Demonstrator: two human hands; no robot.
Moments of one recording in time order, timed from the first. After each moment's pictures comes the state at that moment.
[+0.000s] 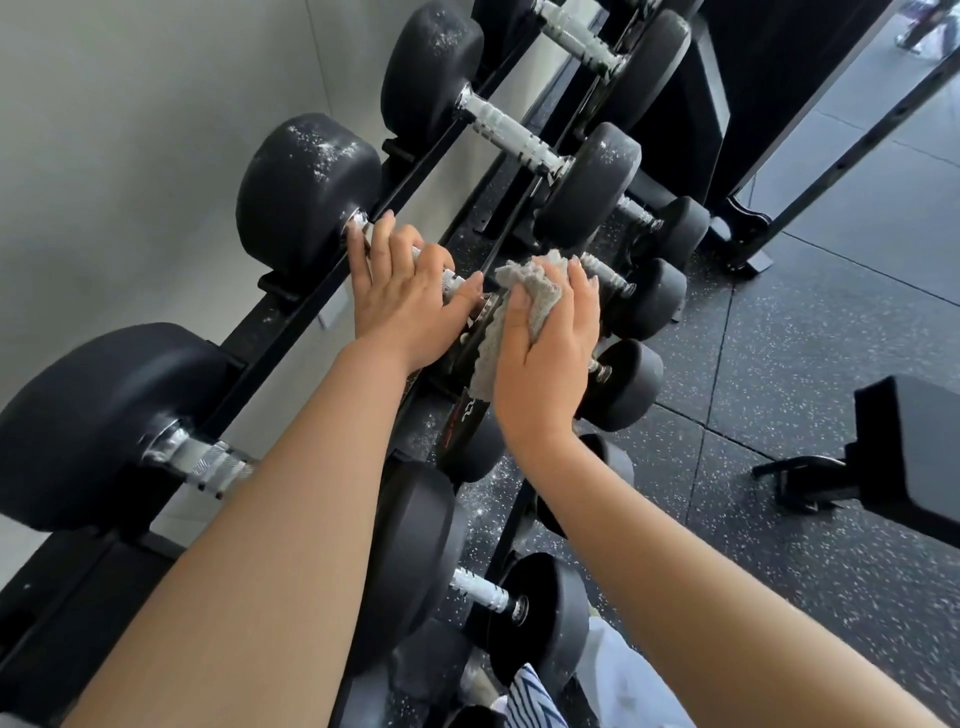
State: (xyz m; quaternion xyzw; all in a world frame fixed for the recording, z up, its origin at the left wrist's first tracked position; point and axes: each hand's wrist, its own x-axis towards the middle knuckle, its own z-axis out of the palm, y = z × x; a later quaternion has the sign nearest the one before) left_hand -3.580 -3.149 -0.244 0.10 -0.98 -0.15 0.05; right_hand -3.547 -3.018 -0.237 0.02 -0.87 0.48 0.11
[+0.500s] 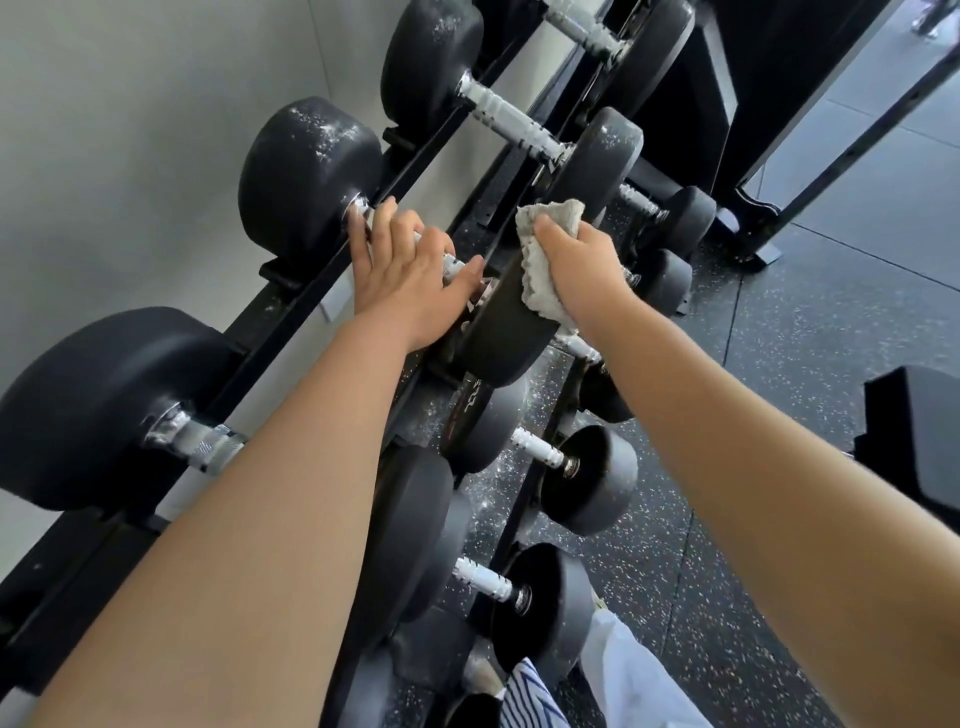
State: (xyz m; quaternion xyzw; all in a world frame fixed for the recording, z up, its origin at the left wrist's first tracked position) left_hand -3.584 -3.149 -0.238 0.10 -0.99 -0.12 0.02; right_hand -3.630 -2.994 -0.196 -0.04 -0.83 0.54 -0.14
